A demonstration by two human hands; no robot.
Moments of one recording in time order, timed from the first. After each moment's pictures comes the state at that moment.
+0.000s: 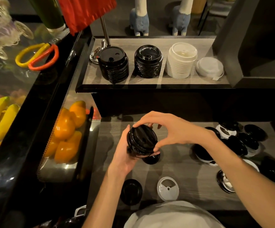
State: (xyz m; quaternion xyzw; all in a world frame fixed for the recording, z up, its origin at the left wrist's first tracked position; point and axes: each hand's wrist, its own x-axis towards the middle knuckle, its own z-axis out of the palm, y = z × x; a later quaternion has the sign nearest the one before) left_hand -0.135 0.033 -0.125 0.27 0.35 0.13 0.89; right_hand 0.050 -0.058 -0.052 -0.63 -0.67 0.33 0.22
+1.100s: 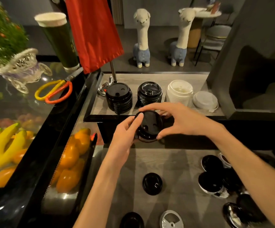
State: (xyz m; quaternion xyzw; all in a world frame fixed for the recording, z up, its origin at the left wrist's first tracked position) left_hand -0.090 0.087 -0.004 0.57 0.31 0.21 0.73; right_hand 0.093 -0.018 0.043 -0.67 -0.66 0.23 0.25
